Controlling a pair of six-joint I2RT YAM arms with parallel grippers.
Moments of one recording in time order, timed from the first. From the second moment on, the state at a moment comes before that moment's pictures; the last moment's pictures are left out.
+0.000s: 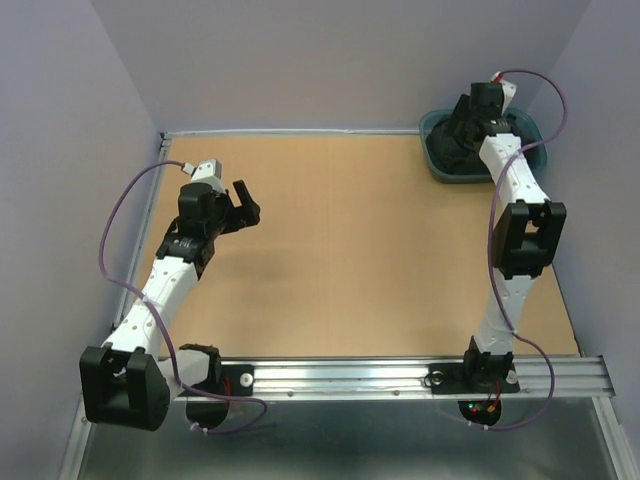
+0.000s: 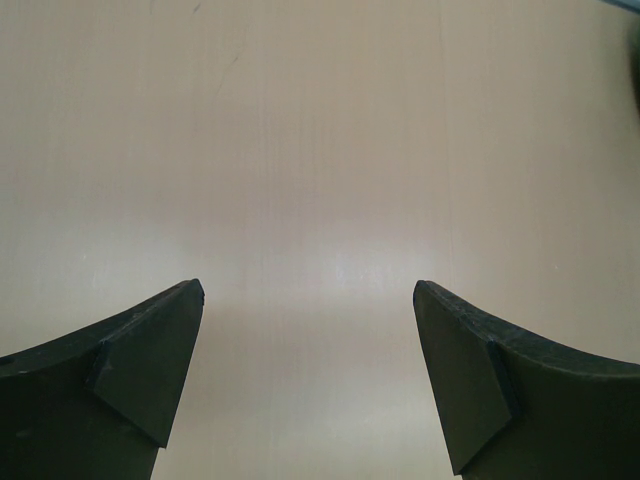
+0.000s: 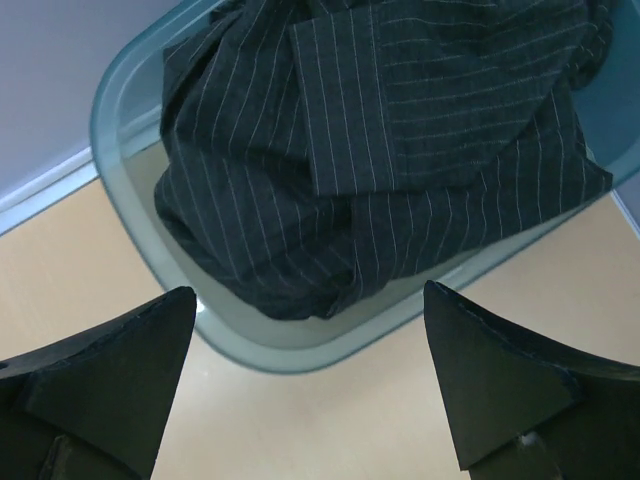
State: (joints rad) left arm -0.16 1.09 0.83 -0.21 0.04 -0.38; right arm 0.00 2.02 1.95 -0.53 0.38 0.38
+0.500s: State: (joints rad) left arm -0.16 1.11 0.79 -0.18 0.08 -0.35; right arm -0.05 2.46 2.14 -0.49 0.40 0.29
